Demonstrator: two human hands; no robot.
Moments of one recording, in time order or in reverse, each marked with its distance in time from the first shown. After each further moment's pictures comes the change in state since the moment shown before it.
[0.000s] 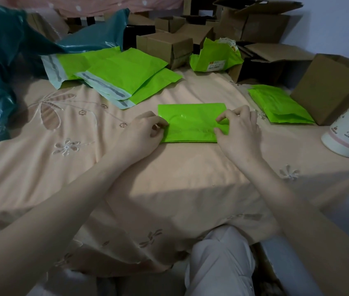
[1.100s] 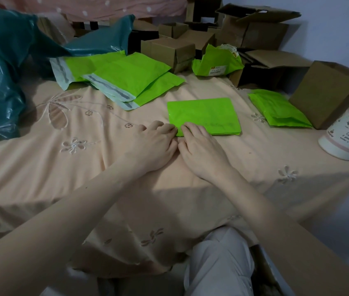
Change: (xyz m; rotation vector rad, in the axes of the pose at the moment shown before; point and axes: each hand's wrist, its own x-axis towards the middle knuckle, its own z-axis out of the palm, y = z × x) left_hand -0.015 0.028 0.003 0.516 -0.181 0.079; right_hand -0.029 -0.049 0.030 -0.160 -0.207 -0.394
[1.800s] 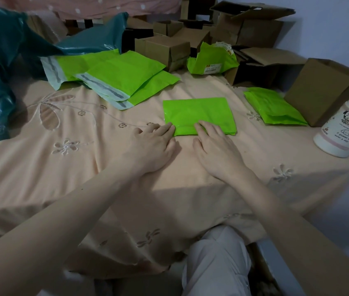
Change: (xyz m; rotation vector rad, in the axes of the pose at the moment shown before) left_hand 0.004 0.007 0.005 -0.015 -0.078 -0.047; right_hand -0.012 0.036 -0.008 0.008 -0.029 0.085
